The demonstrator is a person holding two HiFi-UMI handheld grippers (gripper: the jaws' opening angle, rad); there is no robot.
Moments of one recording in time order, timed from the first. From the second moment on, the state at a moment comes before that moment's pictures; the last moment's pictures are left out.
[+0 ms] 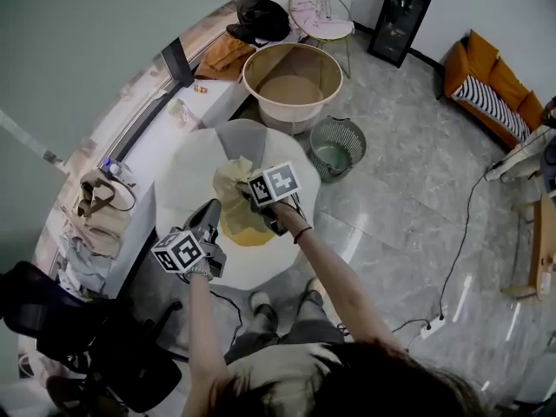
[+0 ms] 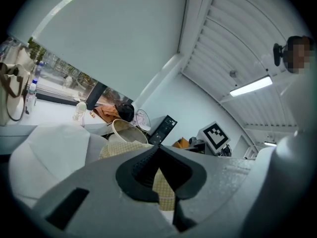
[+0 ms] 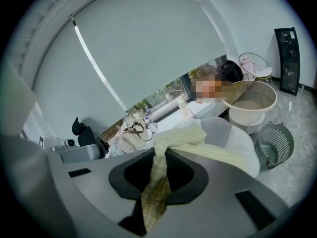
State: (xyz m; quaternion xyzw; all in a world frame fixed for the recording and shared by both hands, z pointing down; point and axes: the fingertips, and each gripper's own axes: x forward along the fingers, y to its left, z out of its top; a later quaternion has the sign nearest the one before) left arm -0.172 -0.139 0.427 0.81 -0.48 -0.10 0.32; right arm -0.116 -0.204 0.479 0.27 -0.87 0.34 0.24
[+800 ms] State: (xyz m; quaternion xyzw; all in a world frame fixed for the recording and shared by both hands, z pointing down) left arm 0.001 -0.204 0.391 0.84 -0.45 -0.09 0.29; right arm 0.054 -0.264 0.450 0.29 -0.87 0.33 0.21
